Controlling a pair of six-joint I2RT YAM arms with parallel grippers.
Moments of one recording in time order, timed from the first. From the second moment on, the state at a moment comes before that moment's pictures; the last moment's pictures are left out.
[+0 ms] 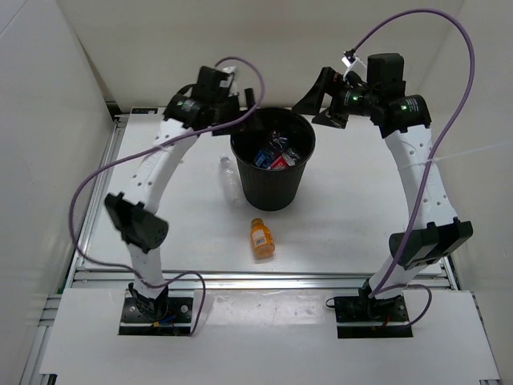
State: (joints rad) left arm -0.49 1.93 2.24 -0.97 0.13 -0.47; right arm 0.27 1.66 2.07 -0.89 -0.63 0.54
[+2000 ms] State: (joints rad) left arm -0.30 1.81 2.39 -0.83 0.22 -0.57; right arm 0.22 1.65 1.91 -0.86 -0.64 0.55
